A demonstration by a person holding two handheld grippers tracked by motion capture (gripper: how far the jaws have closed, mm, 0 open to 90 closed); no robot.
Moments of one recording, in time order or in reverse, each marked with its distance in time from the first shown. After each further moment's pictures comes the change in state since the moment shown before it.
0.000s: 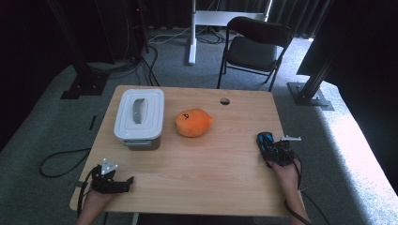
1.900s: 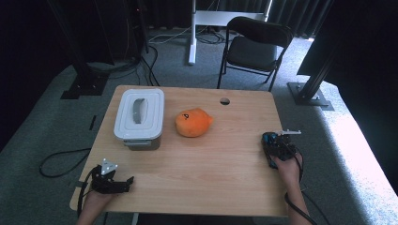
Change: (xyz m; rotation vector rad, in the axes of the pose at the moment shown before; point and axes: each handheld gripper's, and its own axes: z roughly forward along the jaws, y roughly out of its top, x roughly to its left) left arm 0.000 0.000 0.000 0.000 0.002 -0.002; right arm -0.004 0.021 -0.002 0.007 -0.045 -0.034
